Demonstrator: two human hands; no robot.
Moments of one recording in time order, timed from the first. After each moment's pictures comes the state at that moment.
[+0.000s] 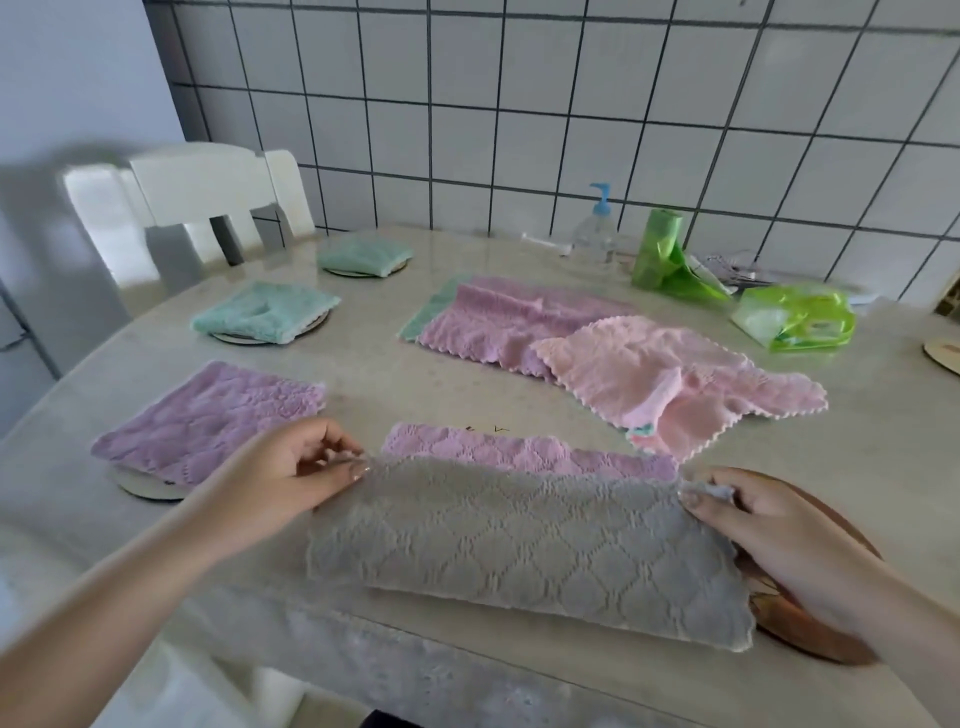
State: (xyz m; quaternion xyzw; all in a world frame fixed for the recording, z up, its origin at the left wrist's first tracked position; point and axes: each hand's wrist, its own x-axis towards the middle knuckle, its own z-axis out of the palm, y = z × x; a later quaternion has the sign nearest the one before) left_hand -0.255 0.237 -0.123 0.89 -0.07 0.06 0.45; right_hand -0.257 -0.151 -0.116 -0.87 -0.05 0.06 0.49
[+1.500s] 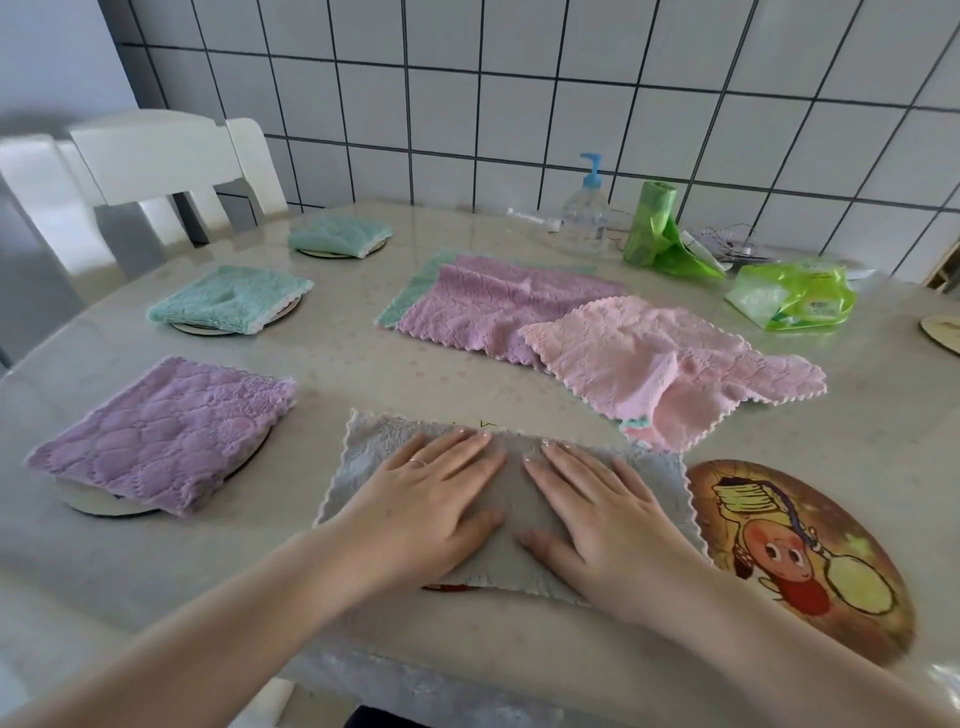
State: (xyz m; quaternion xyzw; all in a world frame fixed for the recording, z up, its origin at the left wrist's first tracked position) left_hand -0.230 0.140 -0.151 0.96 -0.26 0.05 0.05; right_hand -0.243 -0.065 -0.141 -0.97 -0.22 0.03 0.05
